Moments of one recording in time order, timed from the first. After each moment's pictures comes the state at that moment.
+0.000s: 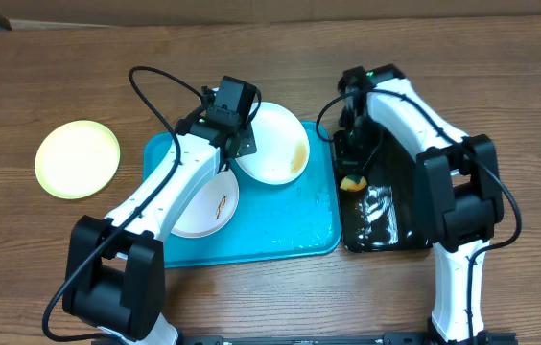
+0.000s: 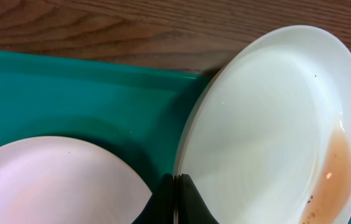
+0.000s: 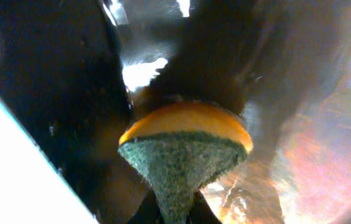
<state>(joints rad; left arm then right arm) -0.36 1.77 1.29 -0.66 -0.21 -0.54 0.29 2.25 1.79 -1.35 -0.21 0.26</state>
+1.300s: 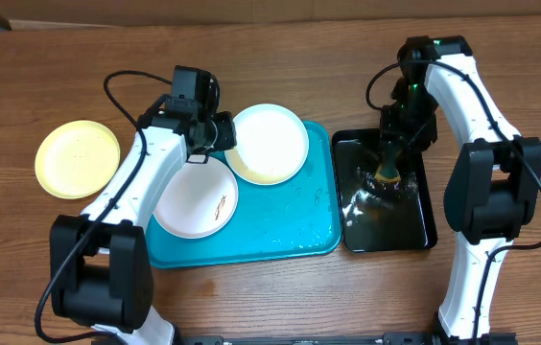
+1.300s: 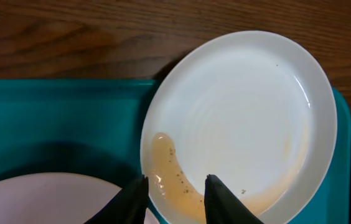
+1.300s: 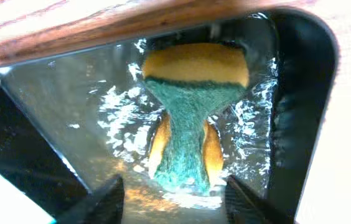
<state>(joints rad) -0.18 1.79 1.29 -0.61 0.14 -0.34 0.09 2.25 1.93 -1.45 -0.13 0.22</state>
